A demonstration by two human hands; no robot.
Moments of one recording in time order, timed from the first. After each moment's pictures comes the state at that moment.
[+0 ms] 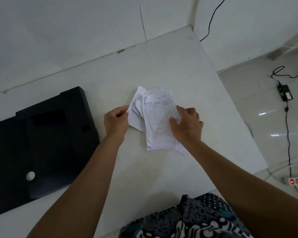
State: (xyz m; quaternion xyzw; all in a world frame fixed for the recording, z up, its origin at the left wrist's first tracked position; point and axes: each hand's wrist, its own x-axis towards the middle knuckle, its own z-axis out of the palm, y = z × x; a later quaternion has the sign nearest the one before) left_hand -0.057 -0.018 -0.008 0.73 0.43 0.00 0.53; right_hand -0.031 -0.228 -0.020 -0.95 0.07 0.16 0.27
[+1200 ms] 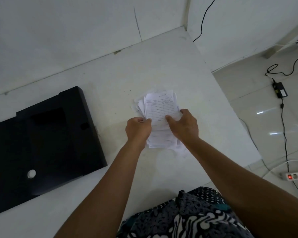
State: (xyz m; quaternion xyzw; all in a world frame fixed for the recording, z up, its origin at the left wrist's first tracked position) left_hand -0.075 -0.091 0.008 0.76 0.42 -0.11 0.48; right_hand -0.045 -0.234 -0.004 -0.90 0.17 0.21 0.35
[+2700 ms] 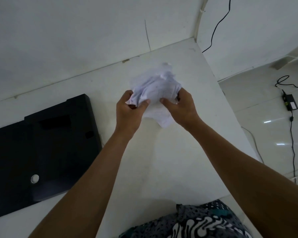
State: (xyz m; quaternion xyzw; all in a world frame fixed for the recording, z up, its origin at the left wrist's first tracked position) left_hand -0.024 -0.047 0.059 0.76 0.26 0.09 0.59; right_hand 0.038 -0.202 0.034 -0.81 -0.02 0.12 0.57
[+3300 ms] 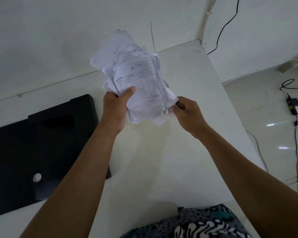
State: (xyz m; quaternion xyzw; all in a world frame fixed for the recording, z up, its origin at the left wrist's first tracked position) left_hand -0.009 -0.003 0.066 0.61 0.27 0.07 0.74; right_hand 0.035 -0.215 0.023 -0.83 -0.03 0.20 0.52
